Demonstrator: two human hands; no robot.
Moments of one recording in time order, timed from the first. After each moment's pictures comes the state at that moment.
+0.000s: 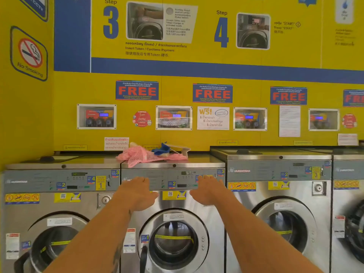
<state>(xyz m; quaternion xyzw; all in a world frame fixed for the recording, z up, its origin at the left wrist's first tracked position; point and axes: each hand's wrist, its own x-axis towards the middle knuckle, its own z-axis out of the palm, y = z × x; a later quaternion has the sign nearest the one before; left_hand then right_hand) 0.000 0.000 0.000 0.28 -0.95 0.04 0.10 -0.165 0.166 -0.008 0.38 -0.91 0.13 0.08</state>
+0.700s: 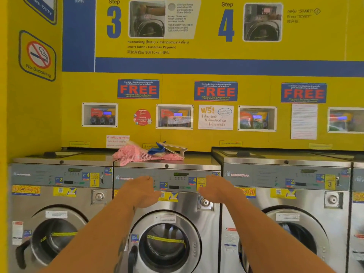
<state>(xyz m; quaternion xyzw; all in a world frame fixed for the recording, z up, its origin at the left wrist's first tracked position) -0.108 0.077 0.009 0.32 -0.94 0.02 0.09 -0.300 0.236 0.002 0.42 -0.89 0.17 0.05</state>
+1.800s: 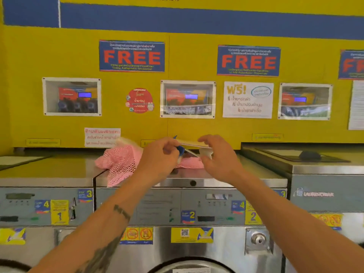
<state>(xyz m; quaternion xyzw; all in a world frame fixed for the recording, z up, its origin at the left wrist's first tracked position) -0.293 -0.222 0.056 0.14 -0.81 -0.34 0.46 -0.450 -0.106 0.048 0.51 -0.74 0.37 0.24</state>
